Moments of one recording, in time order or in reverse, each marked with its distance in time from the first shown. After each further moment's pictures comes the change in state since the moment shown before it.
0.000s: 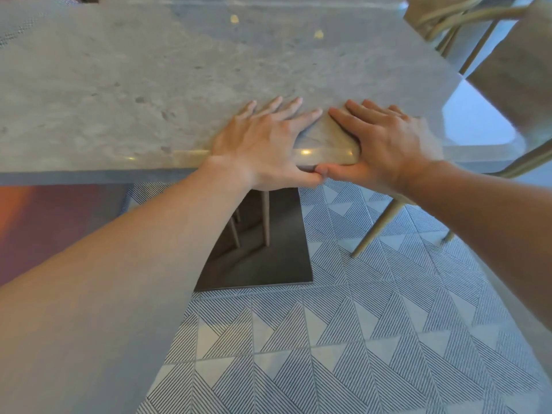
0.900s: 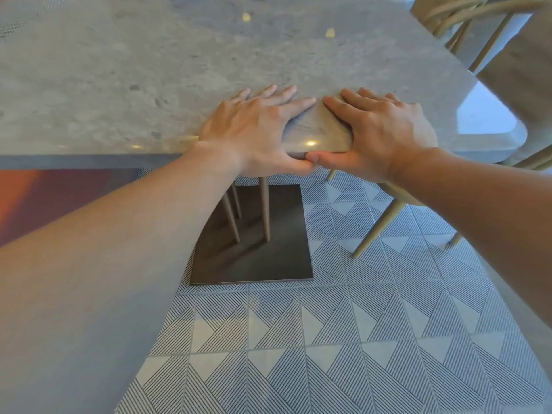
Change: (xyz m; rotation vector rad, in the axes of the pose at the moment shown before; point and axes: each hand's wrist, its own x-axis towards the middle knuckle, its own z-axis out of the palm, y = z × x) left_hand 0.007 0.009 0.002 0.000 0.025 -0.032; right_hand 0.003 0.009 -0.003 -0.003 -0.048 -0.007
